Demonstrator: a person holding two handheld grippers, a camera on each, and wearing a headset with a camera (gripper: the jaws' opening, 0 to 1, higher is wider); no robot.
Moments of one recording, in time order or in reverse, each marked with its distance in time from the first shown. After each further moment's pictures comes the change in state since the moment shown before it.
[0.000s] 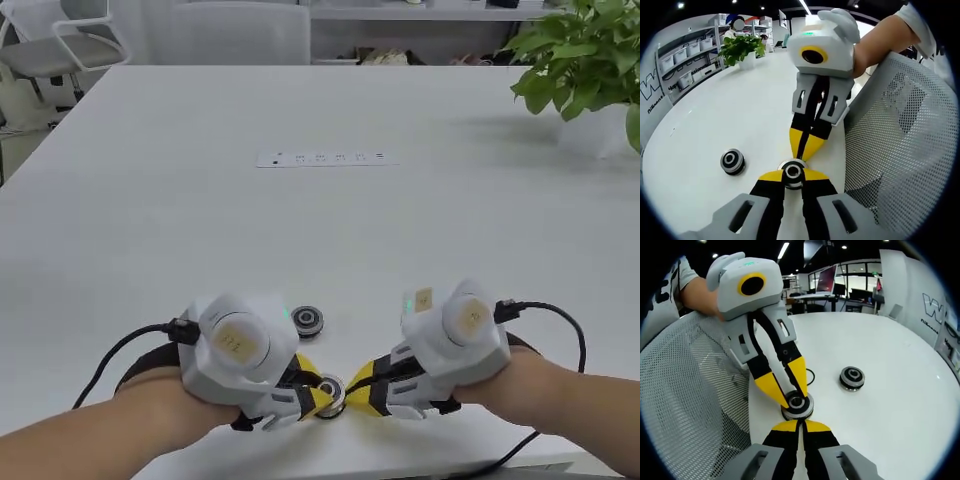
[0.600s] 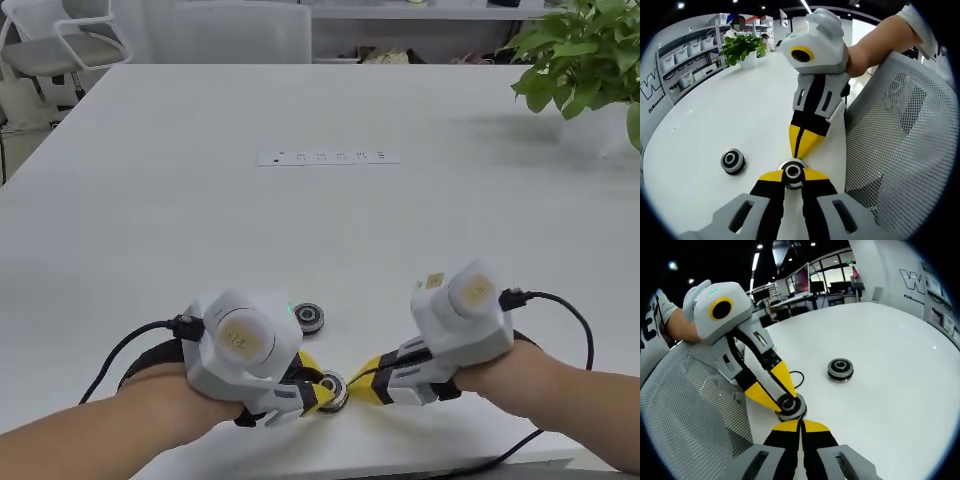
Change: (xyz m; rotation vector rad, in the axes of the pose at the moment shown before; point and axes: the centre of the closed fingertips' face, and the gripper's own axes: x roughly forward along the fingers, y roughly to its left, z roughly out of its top) left arm 0.000 0.001 0.000 -0.004 0.006 0.011; right arm -0.005 -0.007 0.001 0.198 -0.046 -0.016
